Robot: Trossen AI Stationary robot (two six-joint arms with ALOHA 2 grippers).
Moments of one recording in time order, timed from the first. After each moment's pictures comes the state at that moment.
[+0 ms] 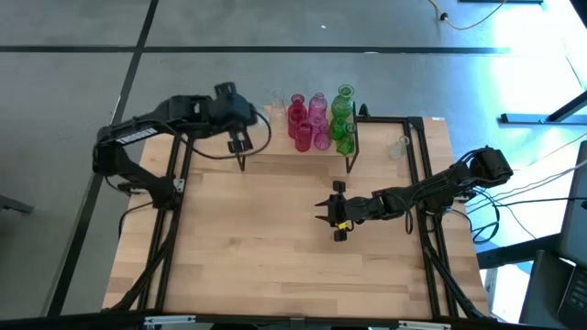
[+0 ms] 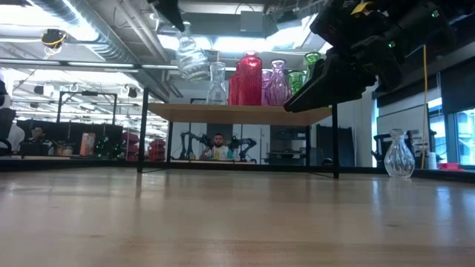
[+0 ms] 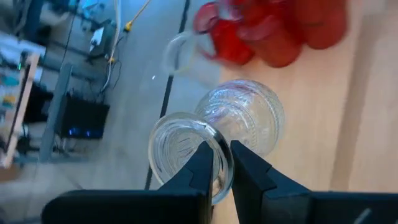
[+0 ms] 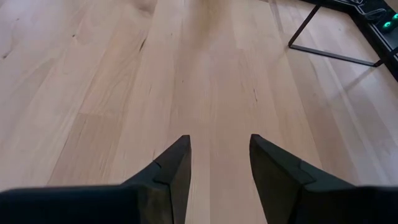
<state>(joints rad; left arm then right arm) 0.24 1.41 1.70 -1.17 -0.60 0.33 0.27 1.47 0.67 0.21 0.31 -0.06</state>
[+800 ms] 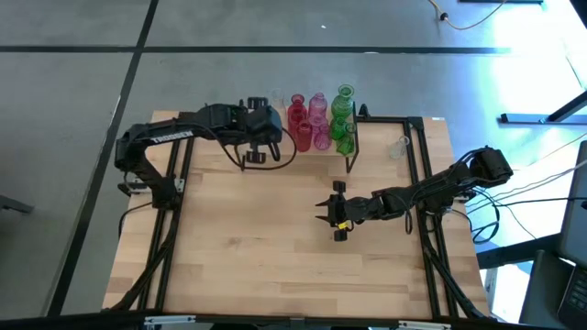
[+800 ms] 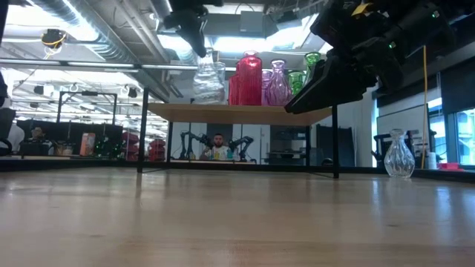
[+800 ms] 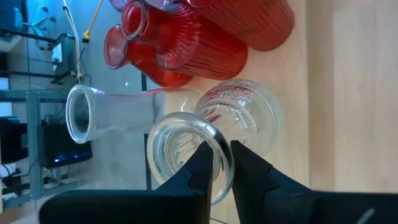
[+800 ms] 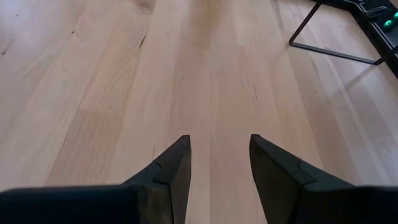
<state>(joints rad) 0.22 1.62 1.70 -1.12 -0.51 0.46 0.27 1.47 0.67 0.20 0.31 -0.06</state>
